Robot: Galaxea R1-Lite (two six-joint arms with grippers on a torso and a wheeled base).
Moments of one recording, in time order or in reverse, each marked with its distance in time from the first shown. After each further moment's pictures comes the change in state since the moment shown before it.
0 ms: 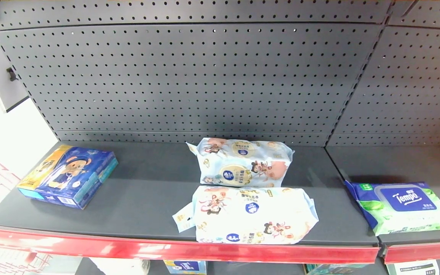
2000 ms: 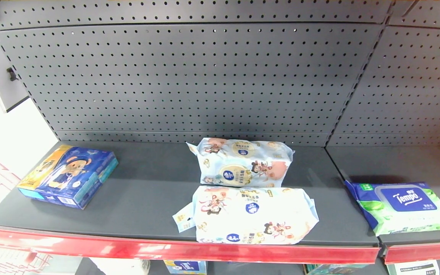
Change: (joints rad) left arm 0.206 -0.108 0.418 -0.703 -0.247 0.198; right arm -0.071 -0.199 0.294 -0.398 0.383 0.086
